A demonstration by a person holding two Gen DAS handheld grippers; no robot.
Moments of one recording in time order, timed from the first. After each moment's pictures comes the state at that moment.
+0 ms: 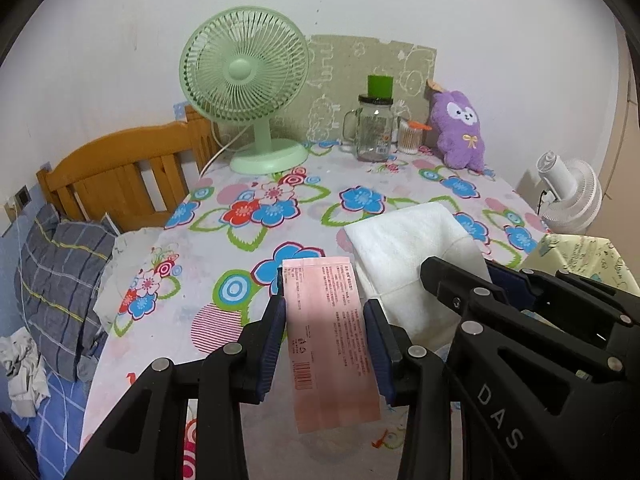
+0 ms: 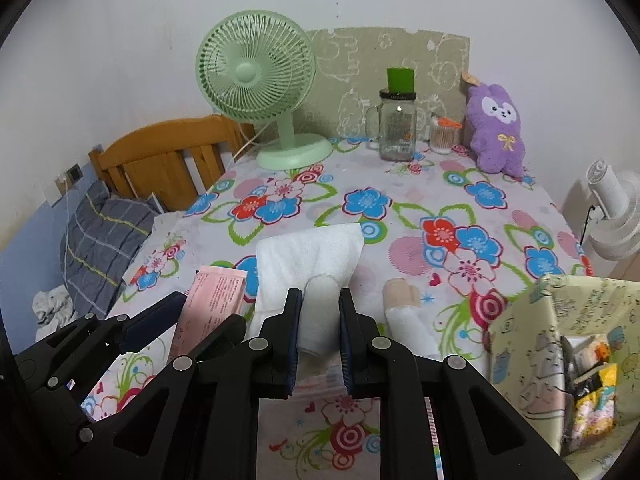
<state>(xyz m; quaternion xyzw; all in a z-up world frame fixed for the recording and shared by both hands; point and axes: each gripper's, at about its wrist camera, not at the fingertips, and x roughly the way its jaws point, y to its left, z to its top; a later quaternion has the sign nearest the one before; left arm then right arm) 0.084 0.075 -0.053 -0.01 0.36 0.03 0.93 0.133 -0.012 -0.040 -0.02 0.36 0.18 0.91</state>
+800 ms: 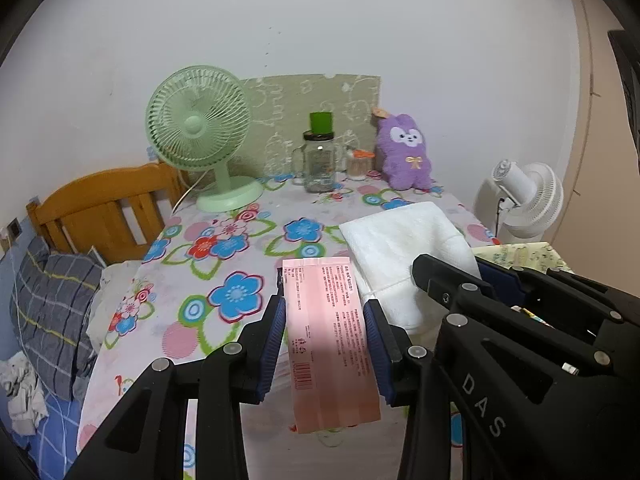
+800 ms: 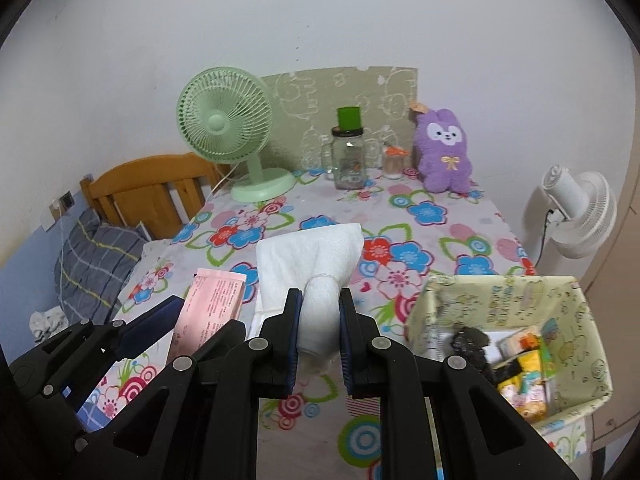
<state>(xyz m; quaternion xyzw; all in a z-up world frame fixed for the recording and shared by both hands) 0.049 0.003 -0.010 0.01 0.32 -0.01 0.95 0.090 -0.085 0.006 0.00 0.32 0.14 0.94</state>
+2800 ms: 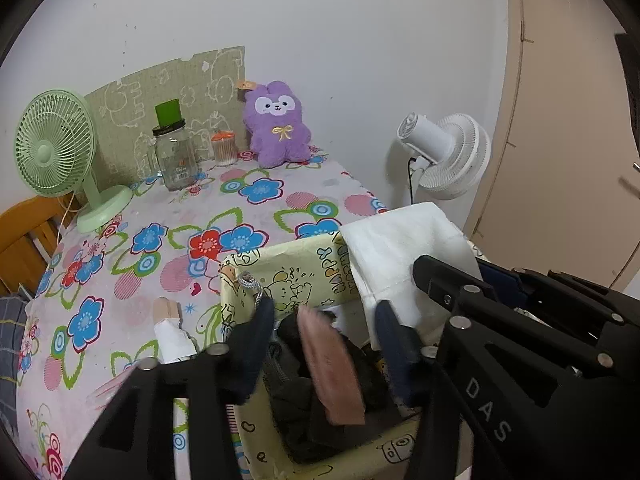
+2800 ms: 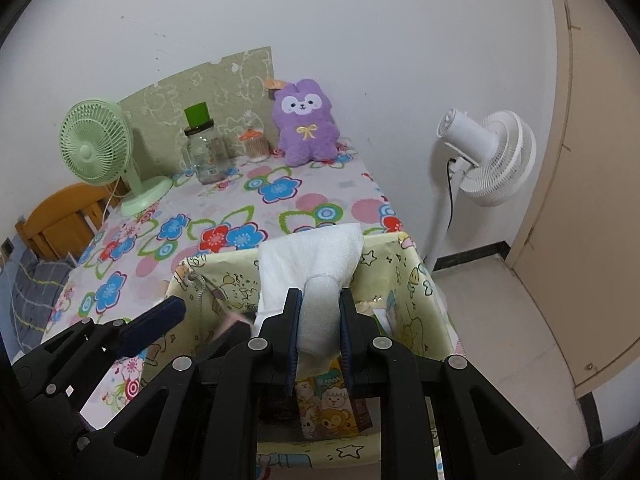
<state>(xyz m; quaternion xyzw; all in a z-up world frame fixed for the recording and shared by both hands) 0.102 -0.158 -0.043 0.05 0.36 -0.13 0.92 0.116 -0.256 -0.024 0.05 0.36 0.02 0.93</state>
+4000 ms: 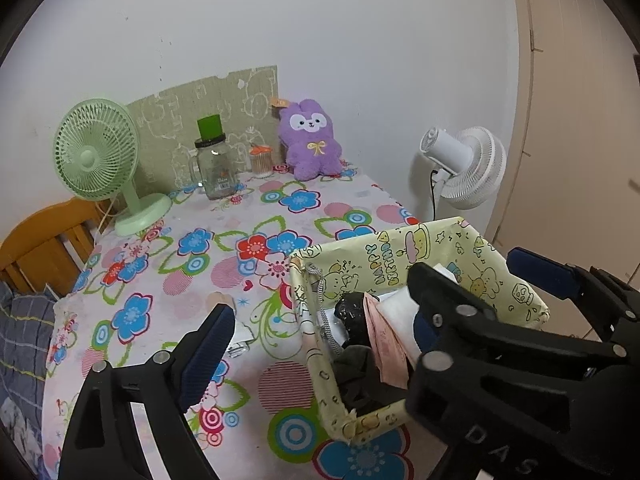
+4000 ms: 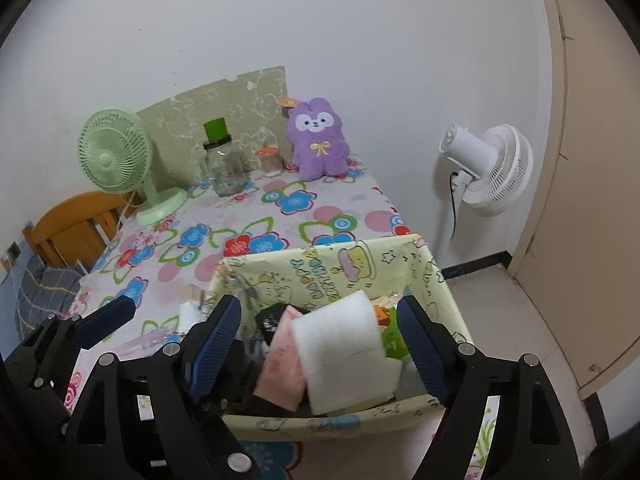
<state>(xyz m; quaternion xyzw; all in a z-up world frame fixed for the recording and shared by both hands) 0.064 -0.122 -0.020 0.06 0.33 -0.10 0.94 0.082 -0.230 -0.007 0.05 0.32 0.02 0.95</state>
